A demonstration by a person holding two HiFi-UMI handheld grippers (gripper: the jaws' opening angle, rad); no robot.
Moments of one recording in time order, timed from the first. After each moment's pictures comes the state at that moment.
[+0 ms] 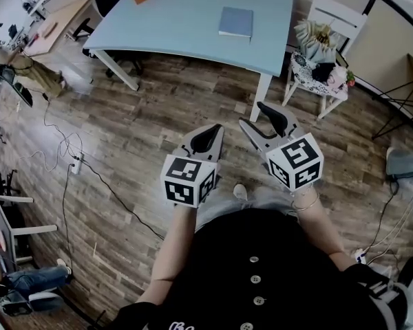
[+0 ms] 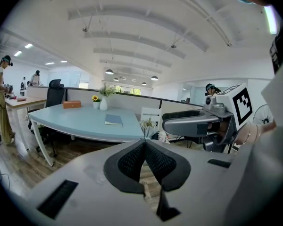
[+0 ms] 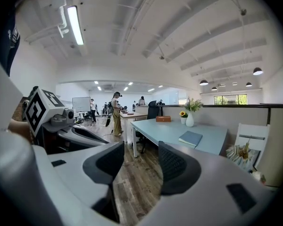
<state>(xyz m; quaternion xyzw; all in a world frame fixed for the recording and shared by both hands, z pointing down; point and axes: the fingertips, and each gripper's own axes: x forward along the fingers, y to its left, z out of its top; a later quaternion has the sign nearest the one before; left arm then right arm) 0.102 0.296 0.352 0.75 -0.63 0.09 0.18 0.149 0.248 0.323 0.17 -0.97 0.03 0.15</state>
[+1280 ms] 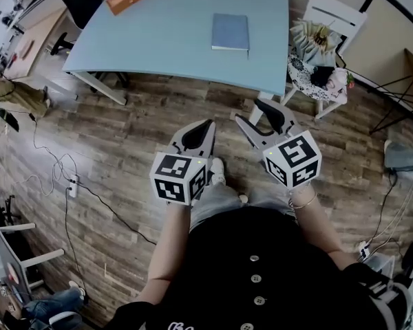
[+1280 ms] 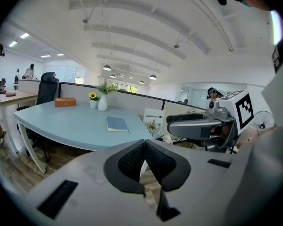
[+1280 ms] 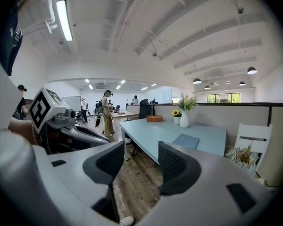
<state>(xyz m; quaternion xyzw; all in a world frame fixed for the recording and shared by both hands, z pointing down) 0.013 0.176 0.360 0.77 -0.60 0.08 0.21 0.073 0.134 0.332 0.21 -0.96 0.04 0.16</state>
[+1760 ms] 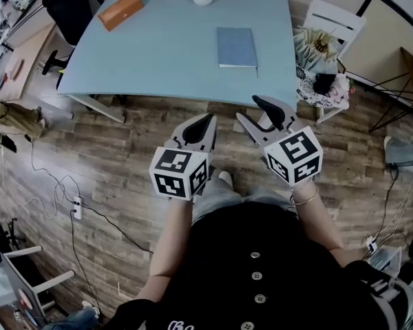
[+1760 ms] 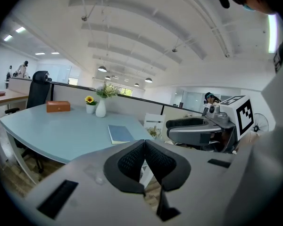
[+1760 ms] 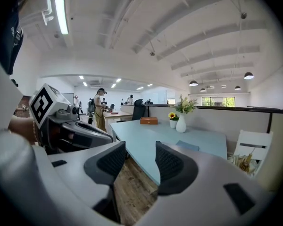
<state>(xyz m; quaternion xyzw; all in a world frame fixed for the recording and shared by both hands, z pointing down) -0.061 0.103 0.346 0.80 -0.57 0.06 0.19 0.002 0.070 0.325 0.25 -0.95 0.03 0.16</state>
